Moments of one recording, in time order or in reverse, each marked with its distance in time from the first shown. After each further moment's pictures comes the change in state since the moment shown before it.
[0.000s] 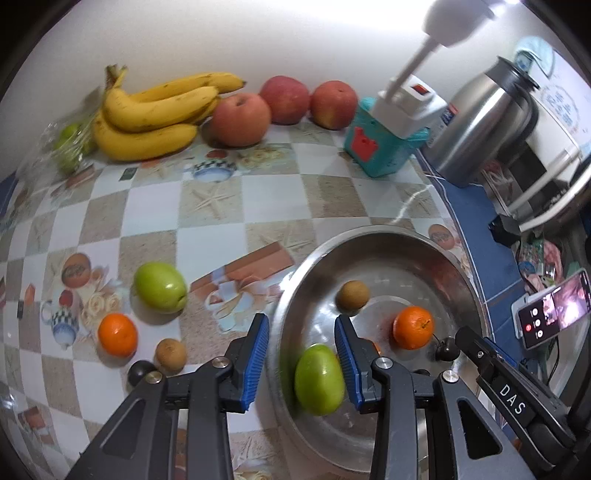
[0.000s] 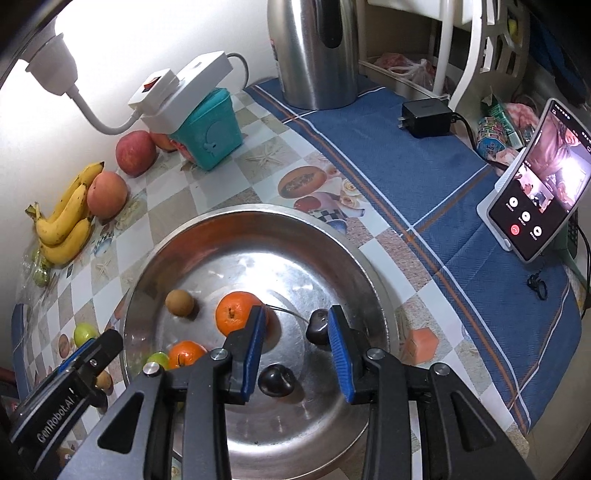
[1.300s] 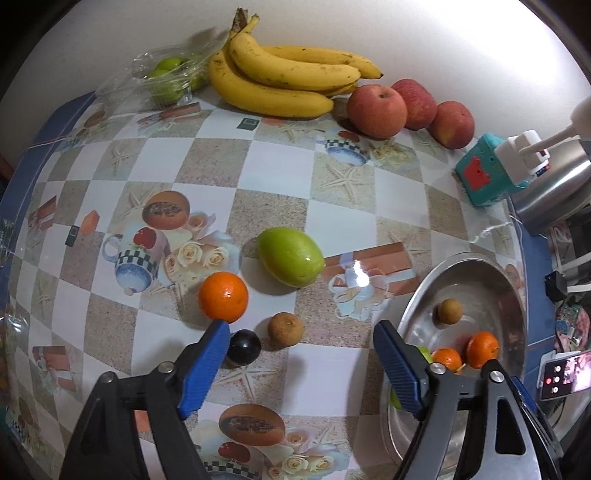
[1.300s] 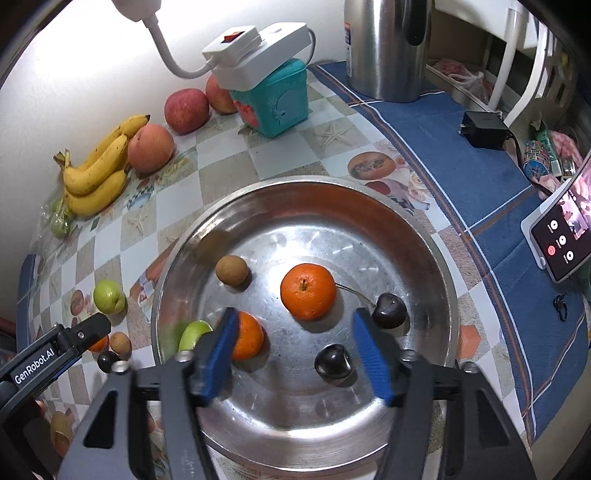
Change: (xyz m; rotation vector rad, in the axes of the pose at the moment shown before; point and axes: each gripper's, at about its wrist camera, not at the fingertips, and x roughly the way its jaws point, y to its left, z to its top) left arm -0.008 0.078 -0.009 -0.267 0.062 0.168; right arm 0.004 0.044 -0.012 -0.151 0.061 0.064
